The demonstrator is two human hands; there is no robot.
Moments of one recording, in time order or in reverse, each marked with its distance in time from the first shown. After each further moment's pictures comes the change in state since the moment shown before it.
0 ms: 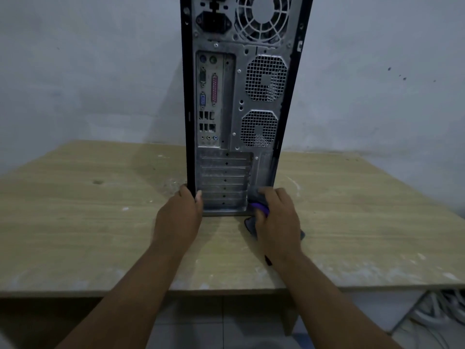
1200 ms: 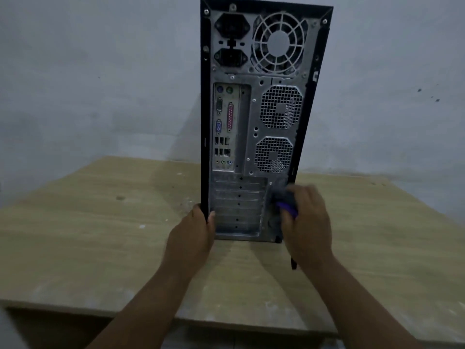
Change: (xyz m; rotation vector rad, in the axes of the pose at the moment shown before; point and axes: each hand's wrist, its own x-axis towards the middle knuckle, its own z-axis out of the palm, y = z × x) left_hand 0.001 0.000 0.000 -0.098 -0.030 -0.018; right_hand 0.048 0.007 -0.023 0.002 0.238 -0.251
